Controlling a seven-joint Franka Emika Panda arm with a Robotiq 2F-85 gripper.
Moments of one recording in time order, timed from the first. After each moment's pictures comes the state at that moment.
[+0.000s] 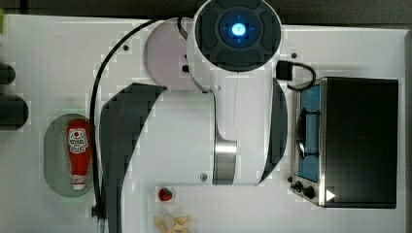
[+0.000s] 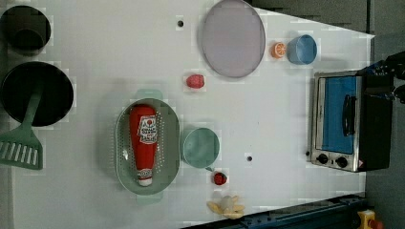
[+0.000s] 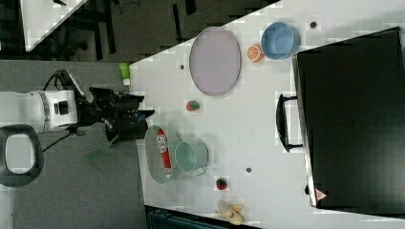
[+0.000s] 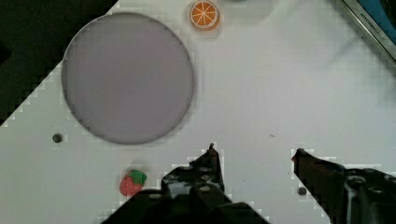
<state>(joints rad) -0.03 0.02 0.03 -1.75 0.01 0.18 0.01</state>
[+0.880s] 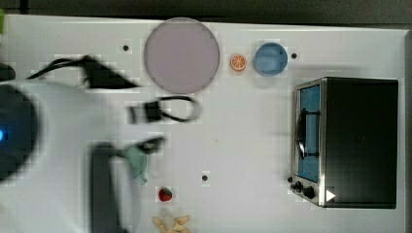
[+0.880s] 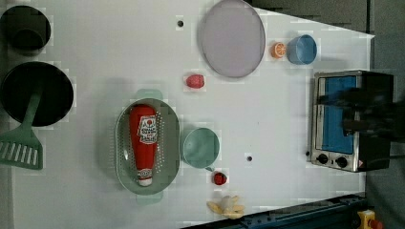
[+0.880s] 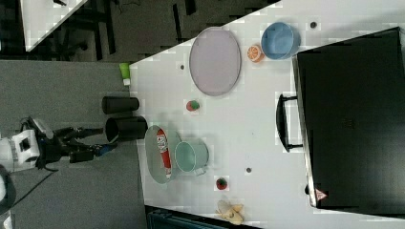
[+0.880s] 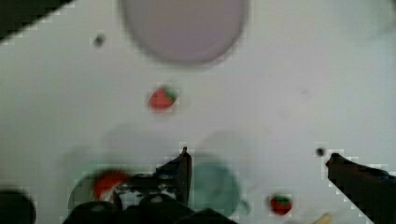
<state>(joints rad) -0.11 -0.13 0.43 -1.88 0.02 0.22 0.03</state>
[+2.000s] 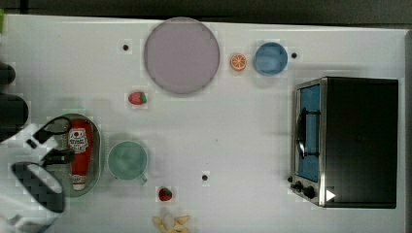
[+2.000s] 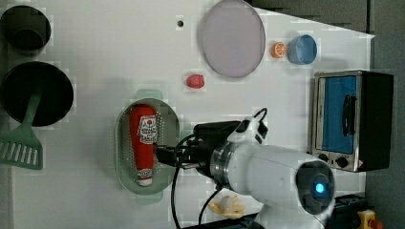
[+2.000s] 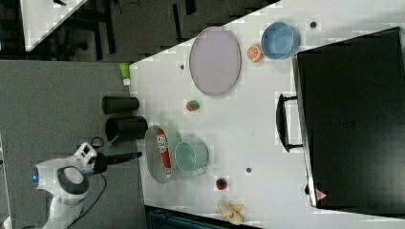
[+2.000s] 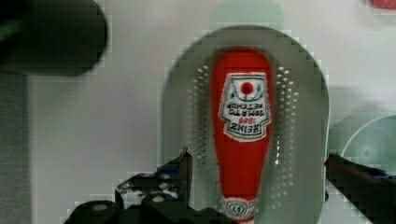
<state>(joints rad) -0.04 0.24 0.81 -2.14 -0.15 0.84 0.03</state>
